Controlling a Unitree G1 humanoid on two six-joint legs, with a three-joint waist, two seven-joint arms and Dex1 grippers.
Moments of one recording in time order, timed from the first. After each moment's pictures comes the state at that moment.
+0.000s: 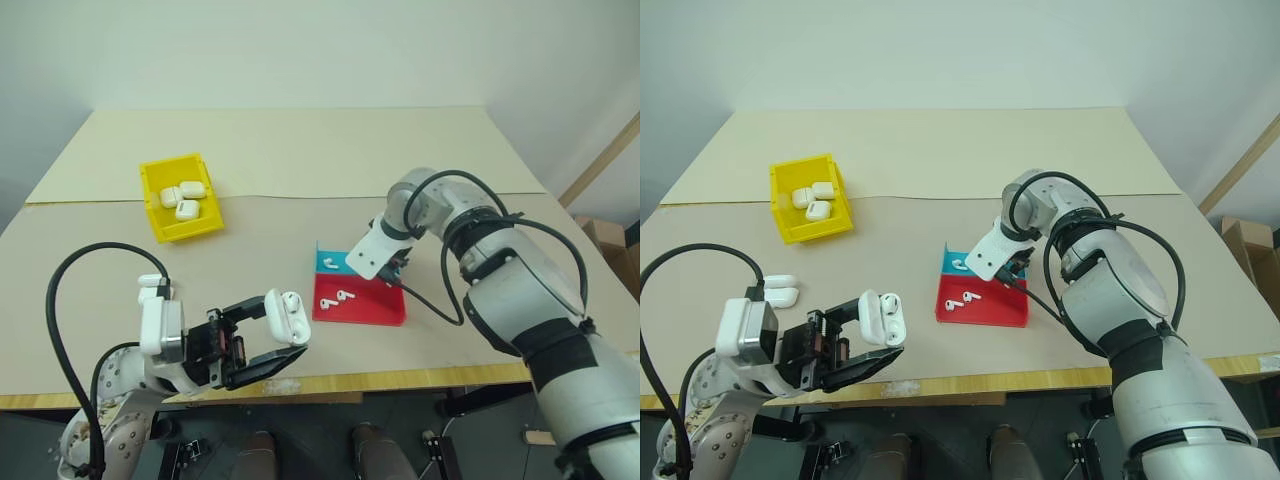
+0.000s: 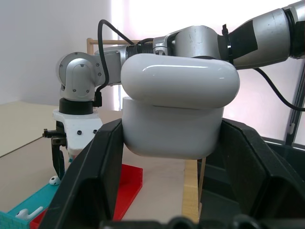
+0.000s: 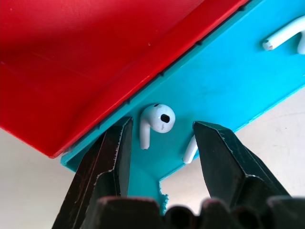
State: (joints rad) left arm 0.11 0.51 0.13 -0.59 -0.79 0.18 -1.07; right arm -1.43 -0.35 0.72 1.25 -0.65 -0.69 1.28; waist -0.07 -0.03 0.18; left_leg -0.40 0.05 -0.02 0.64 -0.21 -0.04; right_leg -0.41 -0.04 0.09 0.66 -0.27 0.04
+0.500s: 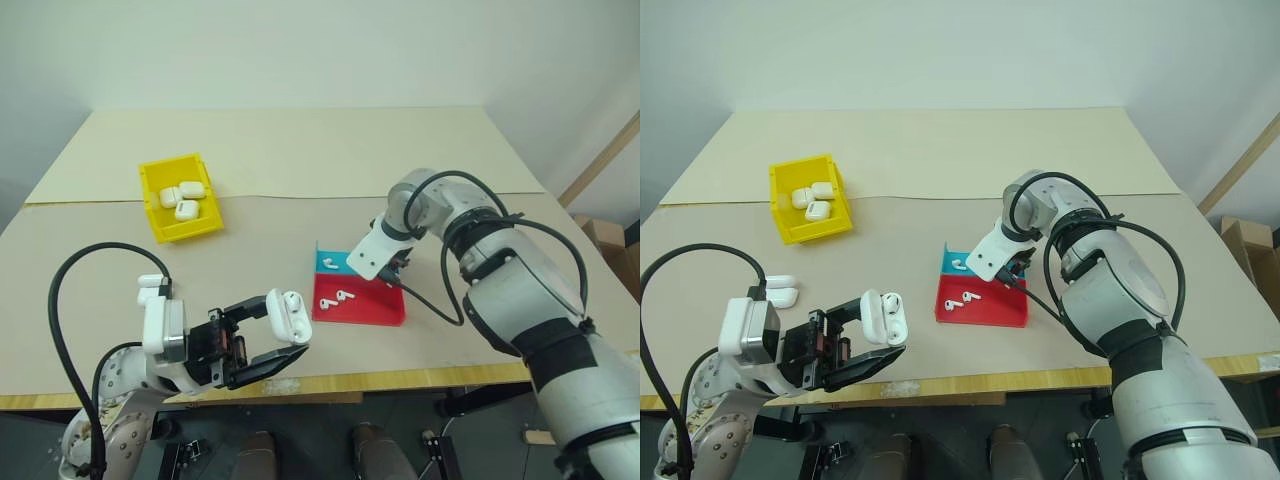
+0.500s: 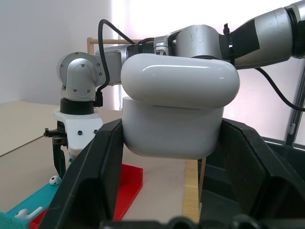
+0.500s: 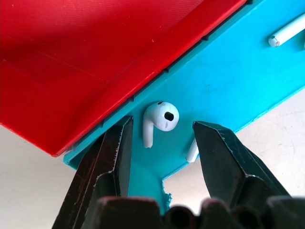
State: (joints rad) left arm 0.11 0.51 0.12 -0.59 -0.79 0.18 -1.06; right arm -1.43 -0.35 0.72 1.26 -0.65 -0.69 1.28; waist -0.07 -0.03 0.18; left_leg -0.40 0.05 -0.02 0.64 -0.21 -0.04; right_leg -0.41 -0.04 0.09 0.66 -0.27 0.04
